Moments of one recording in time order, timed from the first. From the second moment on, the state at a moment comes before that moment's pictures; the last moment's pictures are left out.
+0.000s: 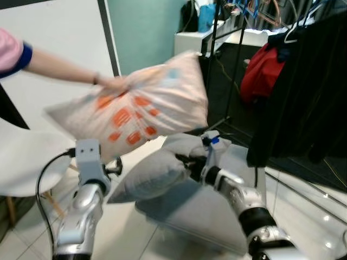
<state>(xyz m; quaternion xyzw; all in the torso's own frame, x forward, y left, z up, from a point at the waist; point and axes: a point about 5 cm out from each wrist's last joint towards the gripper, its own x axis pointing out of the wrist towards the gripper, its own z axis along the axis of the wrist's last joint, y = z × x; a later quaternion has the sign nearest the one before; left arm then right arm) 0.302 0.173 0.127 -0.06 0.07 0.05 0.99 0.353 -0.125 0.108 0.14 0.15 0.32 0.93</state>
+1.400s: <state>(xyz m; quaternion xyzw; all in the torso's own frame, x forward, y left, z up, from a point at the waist) 0.287 0.179 0.116 -0.06 0.09 0.04 0.99 0.344 -0.131 0.094 0.04 0.20 0.27 0.94</state>
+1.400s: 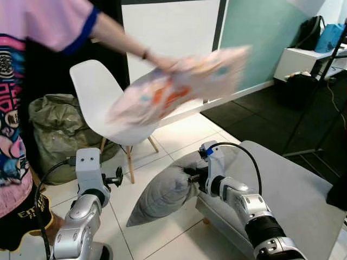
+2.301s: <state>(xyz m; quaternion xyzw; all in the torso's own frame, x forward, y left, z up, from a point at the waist) 0.286 0.174 0.117 -0.06 0.09 0.03 0.99 0.343 -0.132 0.087 0.01 0.21 0.25 0.94</state>
